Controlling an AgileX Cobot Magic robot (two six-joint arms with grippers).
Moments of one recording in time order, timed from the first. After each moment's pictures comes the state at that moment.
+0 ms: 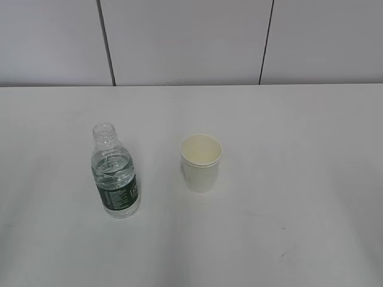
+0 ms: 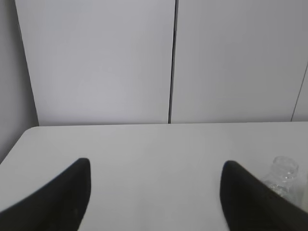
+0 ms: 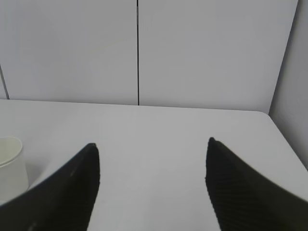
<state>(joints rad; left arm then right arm) -0.05 0.10 -0.32 -0.03 0.37 0.04 0.01 0.04 -0.23 -0.04 0.37 -0.04</state>
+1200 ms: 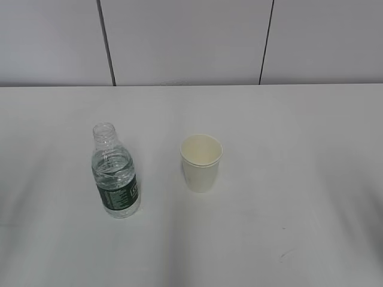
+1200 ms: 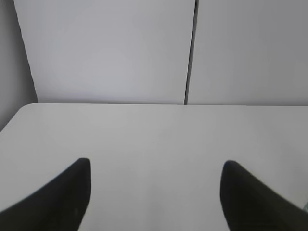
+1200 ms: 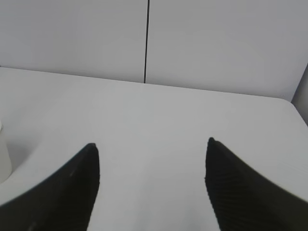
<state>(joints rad) -0.05 0.67 -0.20 -0.03 -0.23 0.04 0.01 0.61 -0.15 -0.08 -0.18 -0.04</state>
